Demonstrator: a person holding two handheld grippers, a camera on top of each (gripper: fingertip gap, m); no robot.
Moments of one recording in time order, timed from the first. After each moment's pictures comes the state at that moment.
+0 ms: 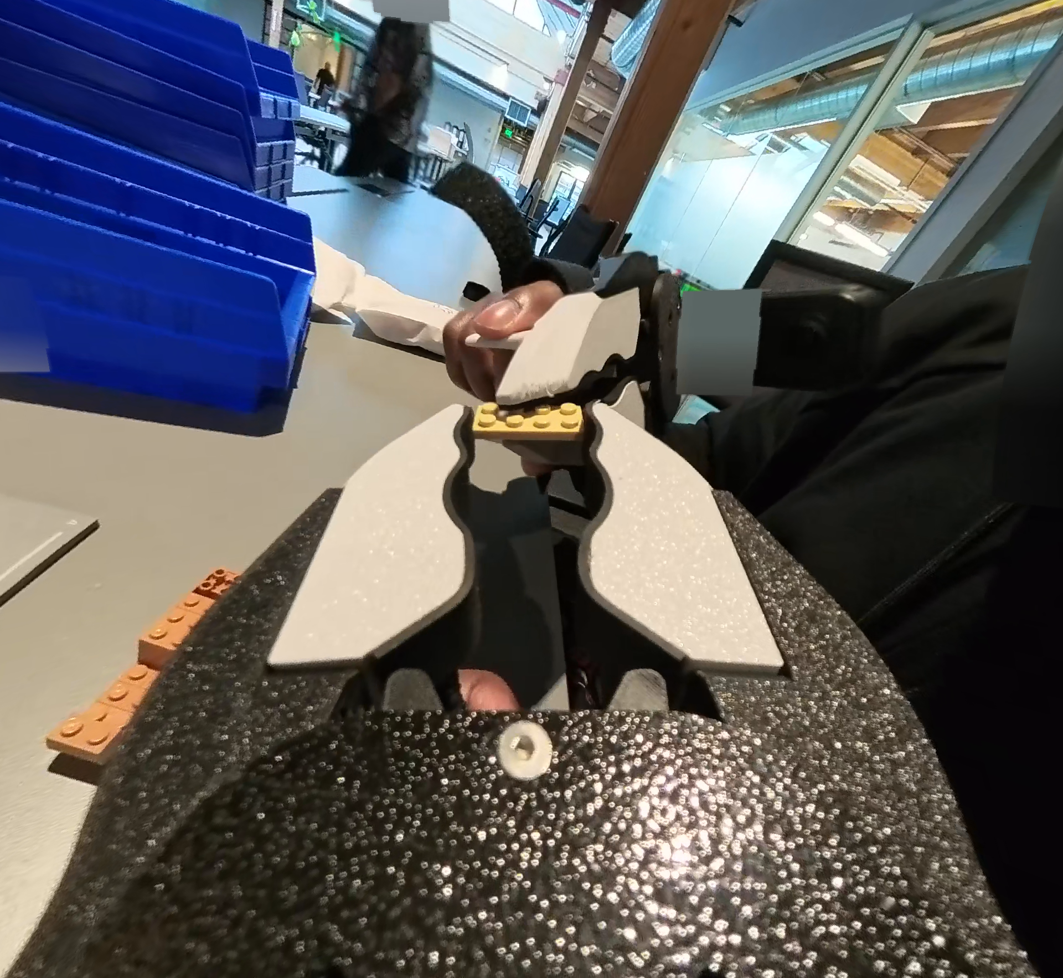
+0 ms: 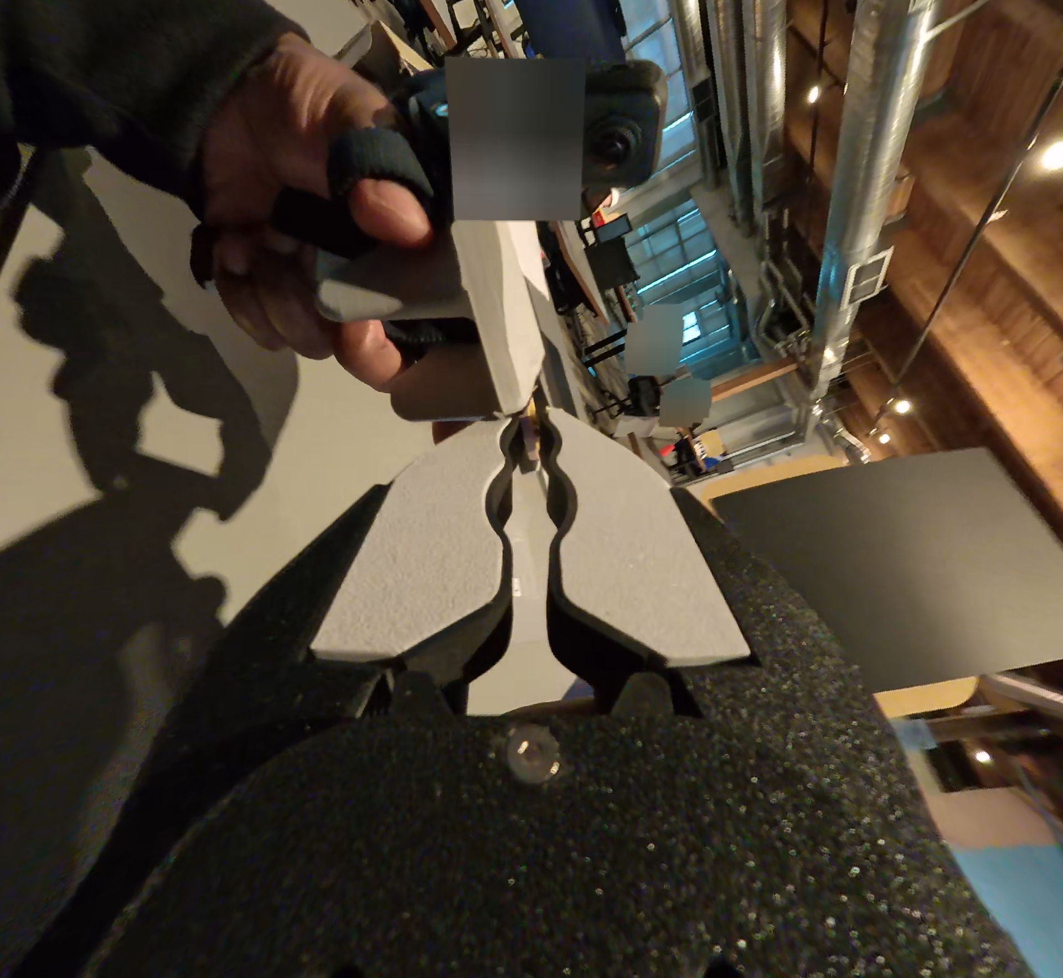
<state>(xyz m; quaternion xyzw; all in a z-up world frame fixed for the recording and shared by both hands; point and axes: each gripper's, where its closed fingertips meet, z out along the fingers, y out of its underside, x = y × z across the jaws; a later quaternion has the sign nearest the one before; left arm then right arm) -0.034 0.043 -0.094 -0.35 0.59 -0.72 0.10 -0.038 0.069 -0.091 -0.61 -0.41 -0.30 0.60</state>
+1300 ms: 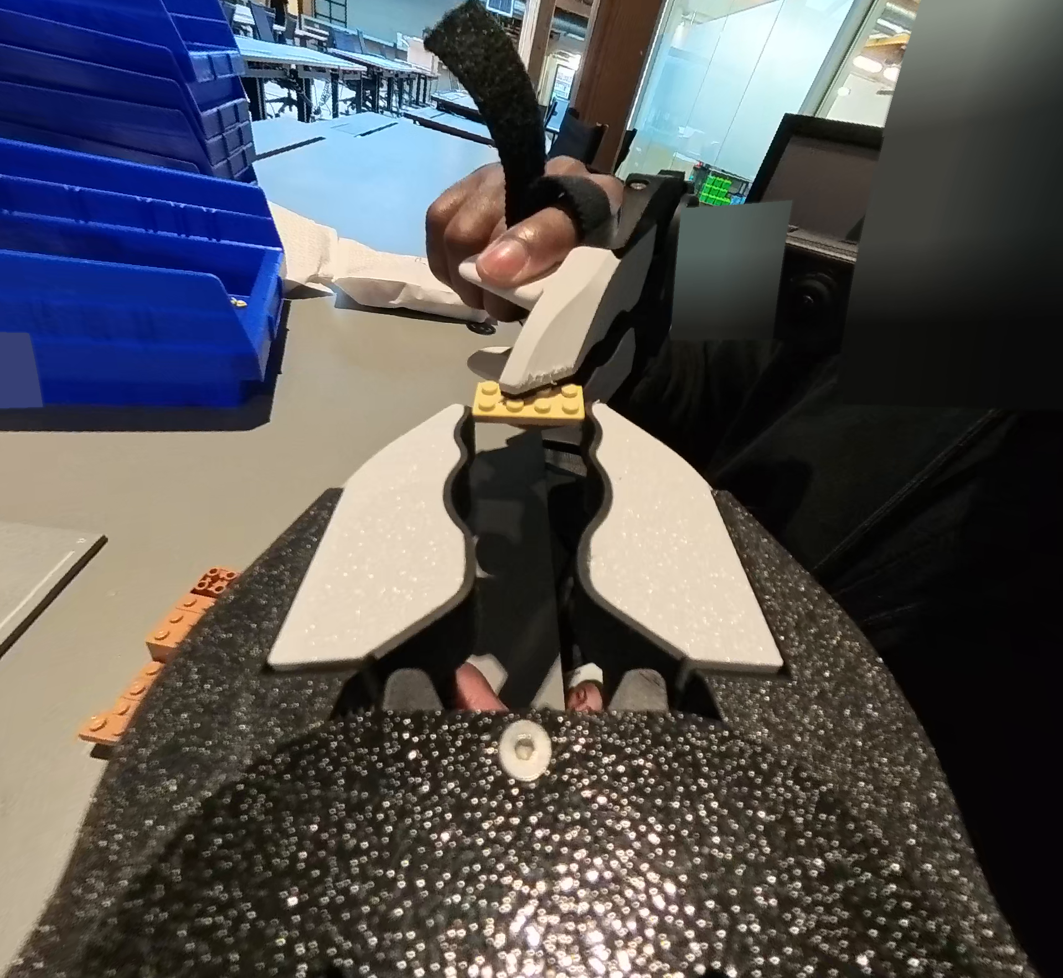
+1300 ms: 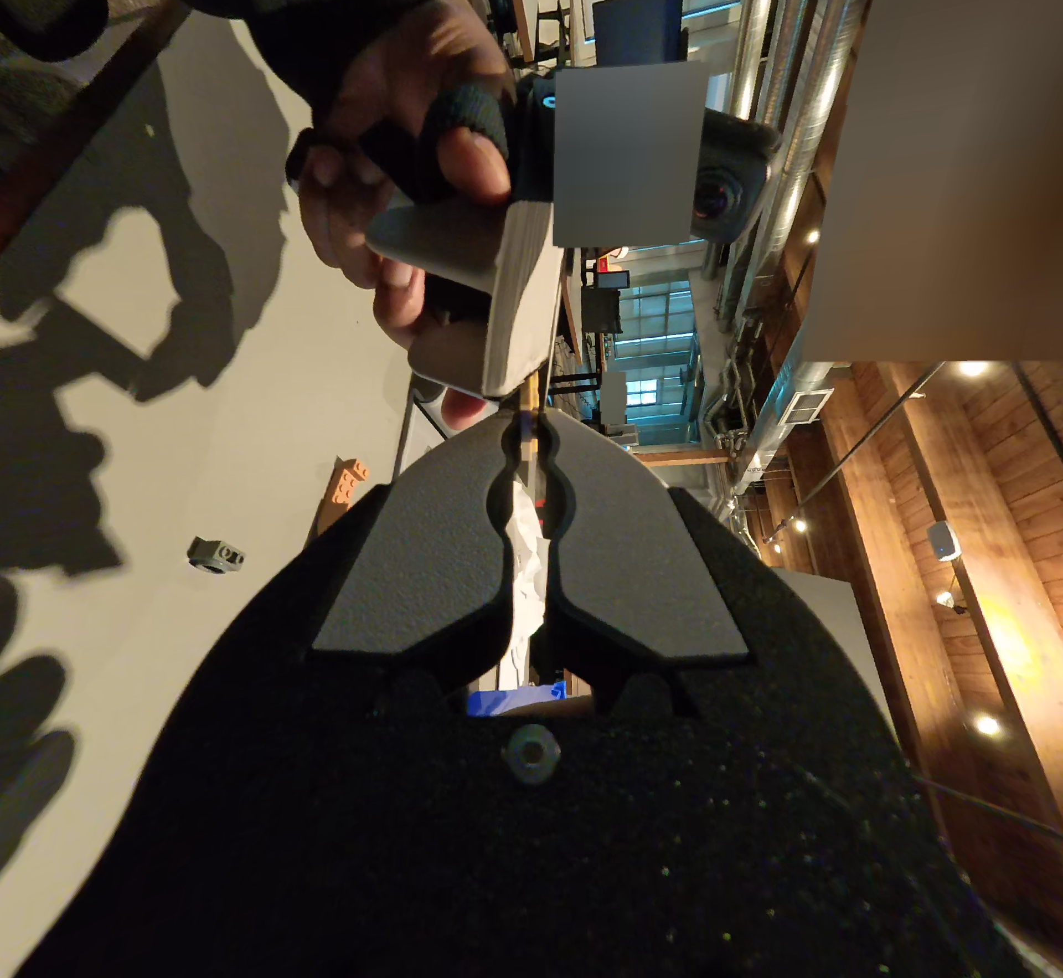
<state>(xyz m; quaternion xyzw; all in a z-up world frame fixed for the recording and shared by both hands) -0.056 0.025 -0.092 -0.31 0.67 -0.66 0.13 -0.060 0.051 -0.082 -0.53 -0.53 -0.38 0.54</state>
